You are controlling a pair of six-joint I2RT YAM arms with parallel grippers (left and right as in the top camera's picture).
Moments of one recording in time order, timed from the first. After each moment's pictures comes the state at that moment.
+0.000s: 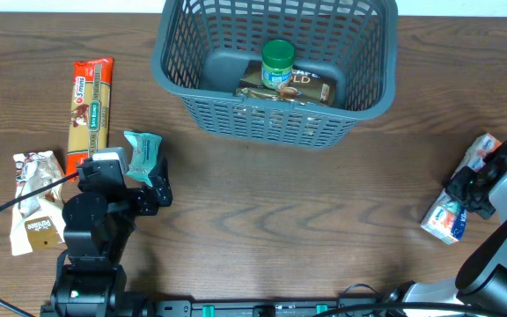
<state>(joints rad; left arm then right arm) -0.04 0.53 0.48 -0.34 0.10 -0.21 -0.64 1.67 0.87 -0.49 0.03 0.12</state>
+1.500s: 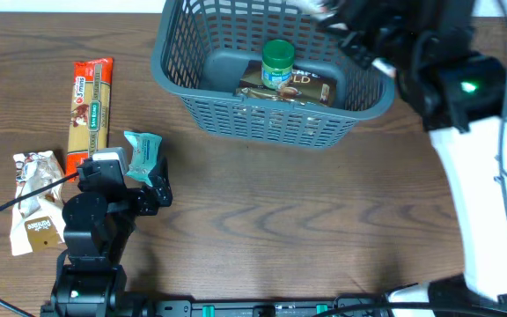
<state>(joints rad) -0.04 0.53 0.48 -0.34 0.10 -0.21 0.29 1.64 1.95 -0.80 -0.15 -0.74</state>
